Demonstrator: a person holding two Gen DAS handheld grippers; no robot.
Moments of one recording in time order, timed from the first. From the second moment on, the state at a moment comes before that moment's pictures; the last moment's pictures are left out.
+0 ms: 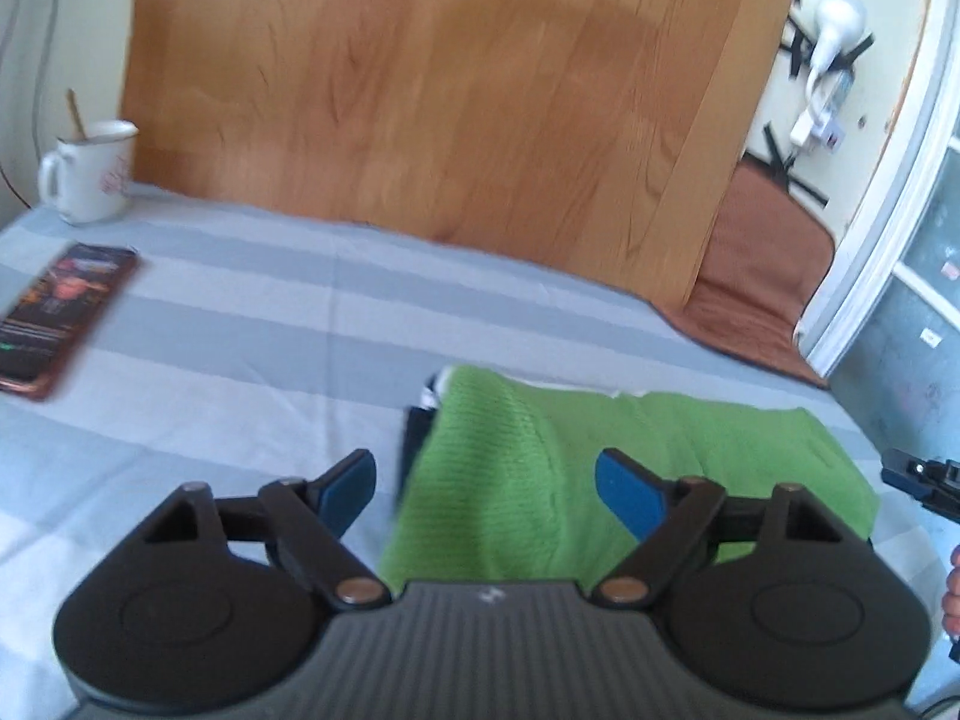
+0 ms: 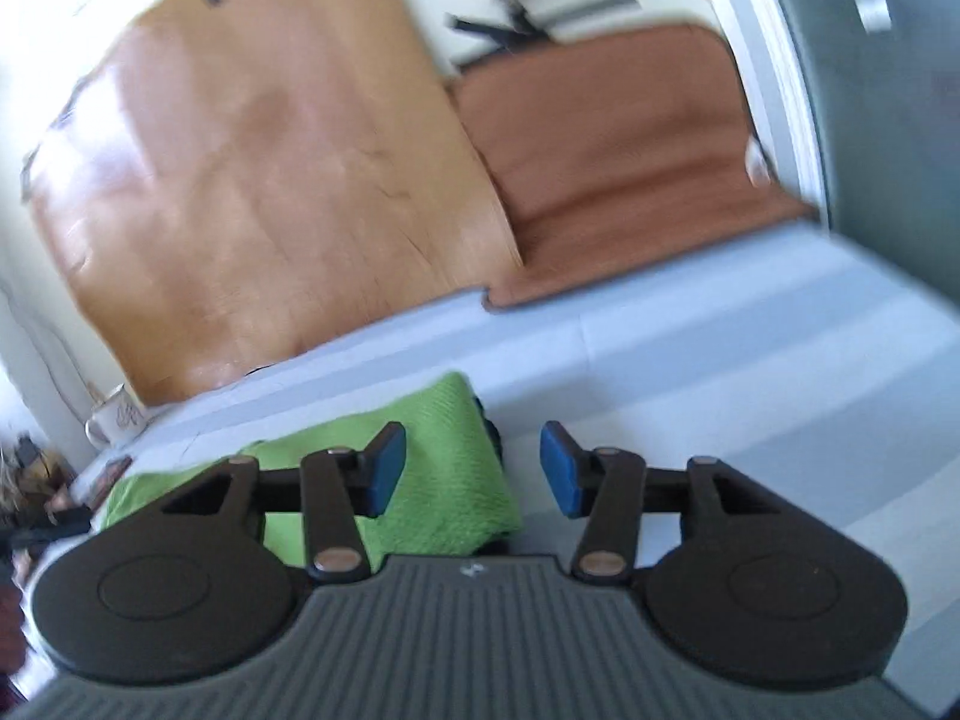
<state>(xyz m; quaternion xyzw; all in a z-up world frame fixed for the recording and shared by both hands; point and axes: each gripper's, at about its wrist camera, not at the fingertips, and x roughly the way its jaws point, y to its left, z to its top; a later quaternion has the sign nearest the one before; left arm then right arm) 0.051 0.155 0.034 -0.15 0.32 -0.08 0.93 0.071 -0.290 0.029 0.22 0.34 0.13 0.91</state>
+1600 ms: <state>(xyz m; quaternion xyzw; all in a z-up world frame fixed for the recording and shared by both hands) 0.143 0.022 -0.010 -0.15 0.39 -0.22 0.88 0.040 -0.273 -0.023 0.38 0.39 0.14 0.83</state>
